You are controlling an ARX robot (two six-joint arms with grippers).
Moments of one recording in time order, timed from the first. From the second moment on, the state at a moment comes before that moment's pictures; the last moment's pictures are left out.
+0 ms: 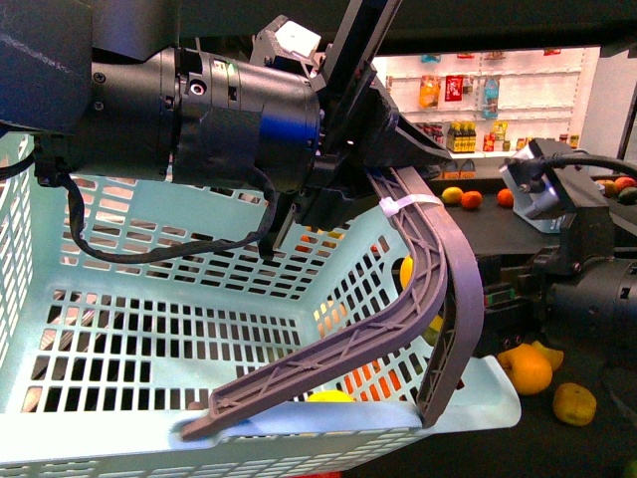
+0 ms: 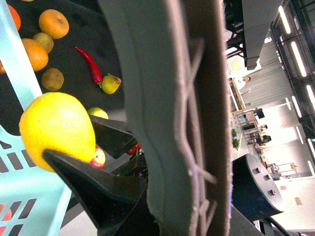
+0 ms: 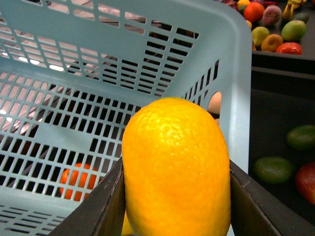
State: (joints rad) left arm -0.45 1.75 1.18 0.34 0.73 -0.81; right arm 0.18 1.76 0.71 0.85 -0.35 0.07
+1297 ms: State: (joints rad) left arm -0.45 1.75 1.18 0.34 0.73 -0.81; right arm 0.07 0.94 0.44 0.45 0.04 0.05
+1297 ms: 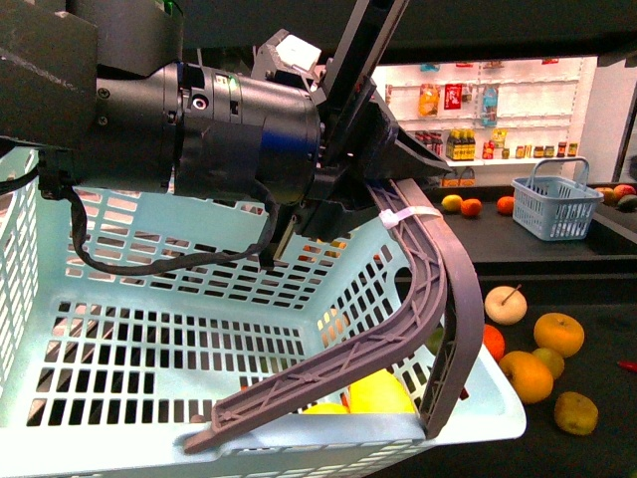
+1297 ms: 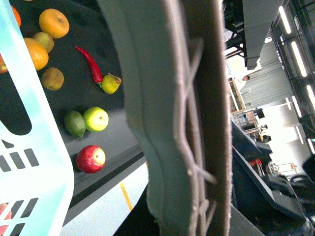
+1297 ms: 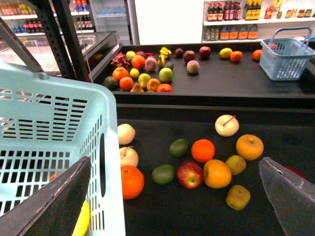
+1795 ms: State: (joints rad) left arm -0.45 1.75 1.18 0.34 0.73 -0.81; right arm 0.00 0.12 0.14 -0.03 0.00 0.01
